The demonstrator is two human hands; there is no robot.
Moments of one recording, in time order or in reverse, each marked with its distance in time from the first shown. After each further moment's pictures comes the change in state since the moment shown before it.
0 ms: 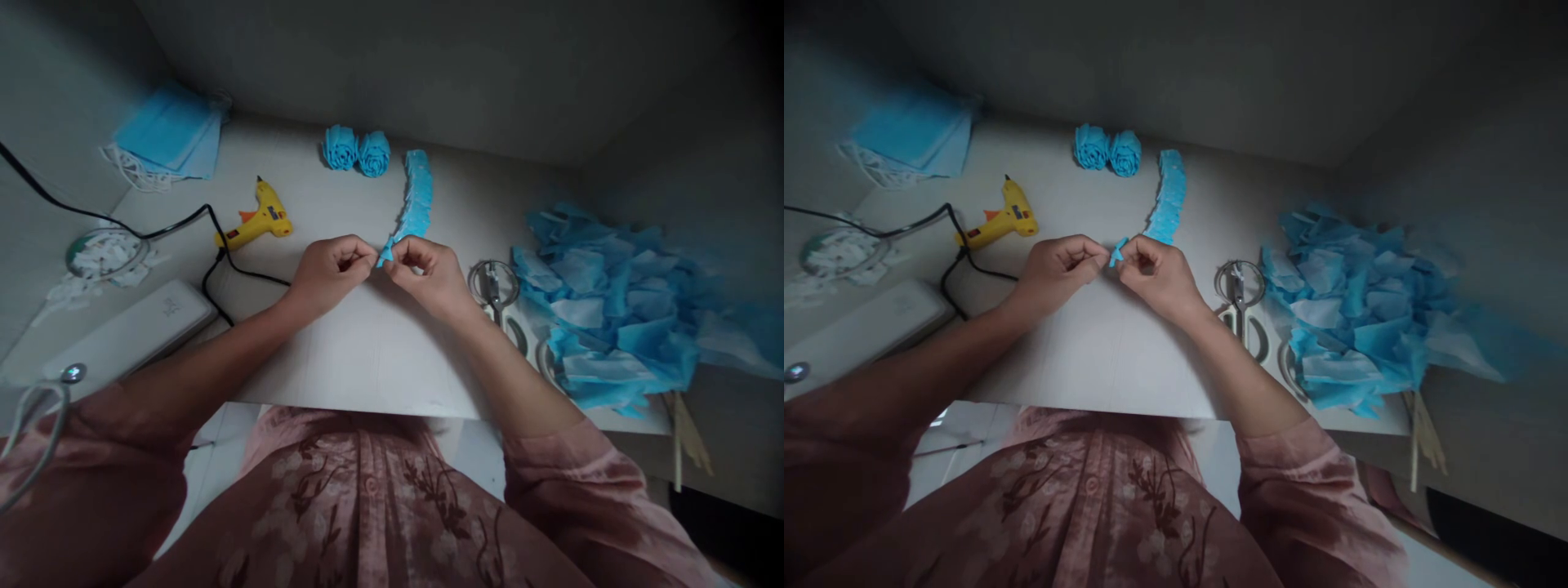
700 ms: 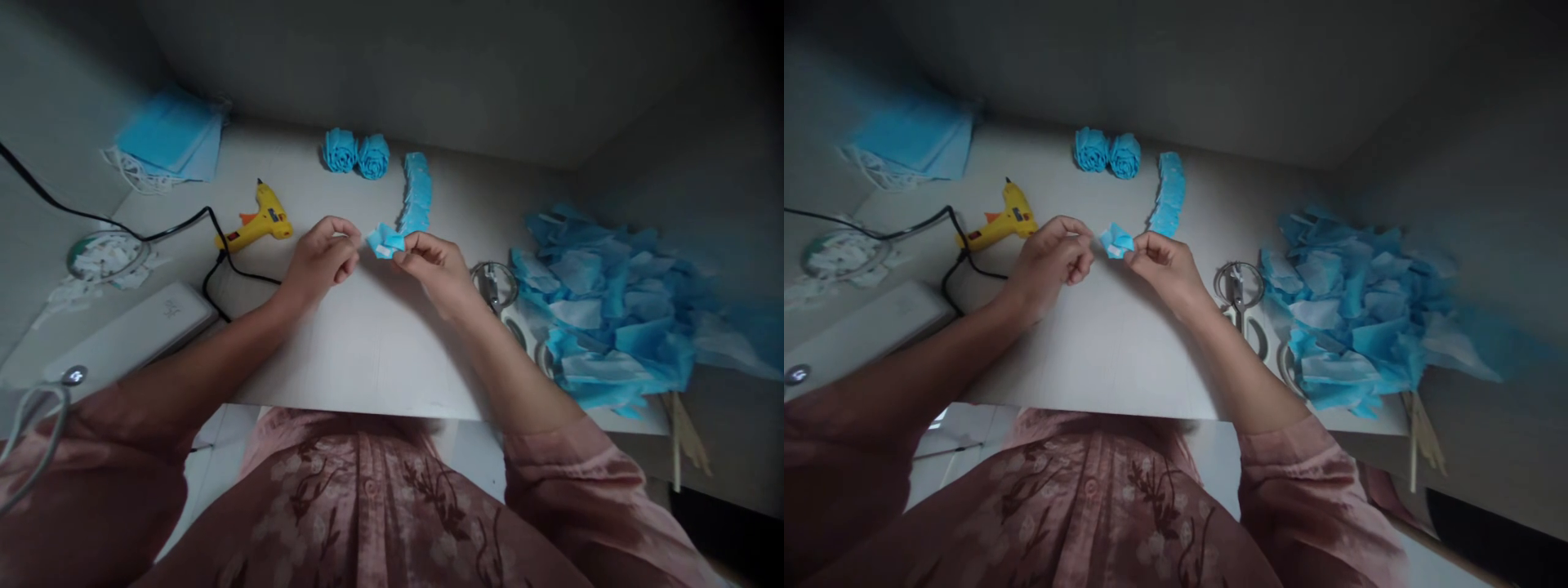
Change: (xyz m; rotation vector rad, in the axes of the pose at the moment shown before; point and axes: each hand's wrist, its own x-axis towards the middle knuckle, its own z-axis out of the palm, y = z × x) left_hand 0.007 -0.005 -0.004 -0.403 0.042 -0.189; right_hand 0.003 0.010 -0.004 0.218 0.078 0.120
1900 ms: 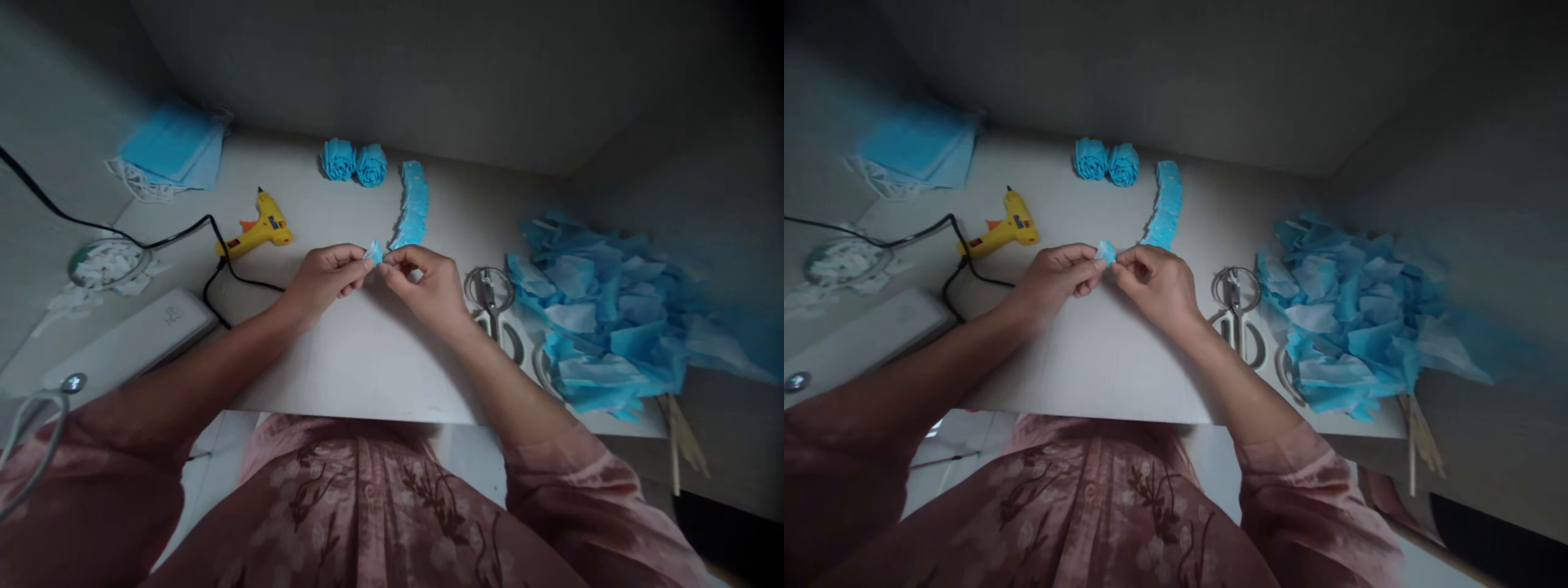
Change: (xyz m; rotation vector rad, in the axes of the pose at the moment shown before) left_hand -0.004 -0.003 0.000 0.085 -0.142 -0.013; right_hand -0.011 -0.005 0.007 -0.529 0.090 -0.221
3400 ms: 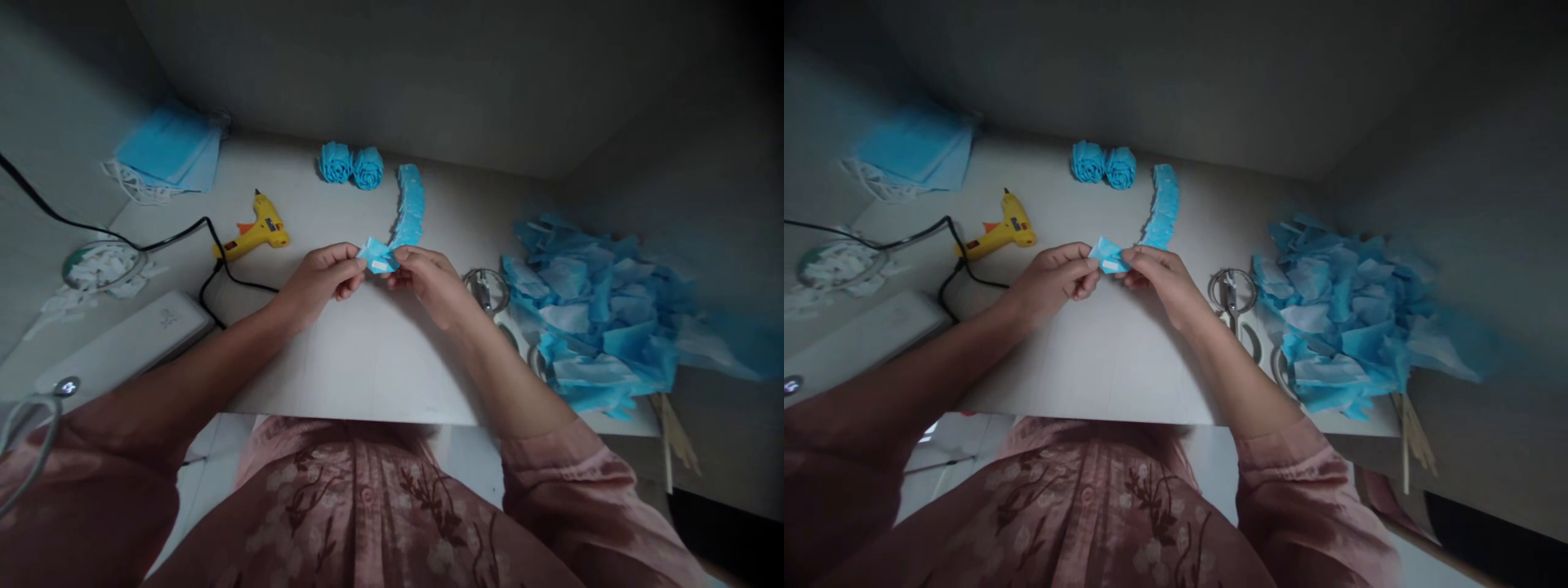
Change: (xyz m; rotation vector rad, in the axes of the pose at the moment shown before) left_hand 0.002 -0.003 -0.003 -0.177 -0.104 -0.033; right_hand 0.010 0.009 -0.007 0.695 -0.191 0.381
